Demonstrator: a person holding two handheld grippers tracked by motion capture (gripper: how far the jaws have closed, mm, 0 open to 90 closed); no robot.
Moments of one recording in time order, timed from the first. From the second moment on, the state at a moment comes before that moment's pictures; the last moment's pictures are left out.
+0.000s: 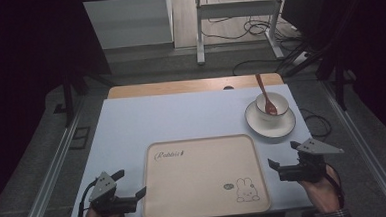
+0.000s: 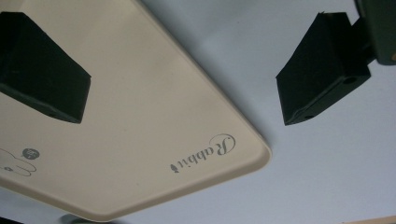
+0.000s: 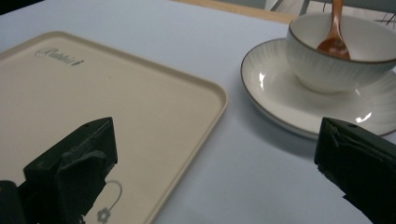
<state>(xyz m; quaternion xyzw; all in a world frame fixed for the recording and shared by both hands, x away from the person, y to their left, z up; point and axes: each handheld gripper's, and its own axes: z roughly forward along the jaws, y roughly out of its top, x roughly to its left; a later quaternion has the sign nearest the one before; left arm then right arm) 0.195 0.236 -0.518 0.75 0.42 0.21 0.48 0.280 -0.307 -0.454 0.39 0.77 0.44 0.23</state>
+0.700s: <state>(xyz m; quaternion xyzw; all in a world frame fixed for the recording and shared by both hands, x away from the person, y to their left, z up) 0.194 0.236 -0.518 0.75 0.42 0.21 0.47 0.346 -0.299 -0.444 0.41 0.78 0.41 0.24</state>
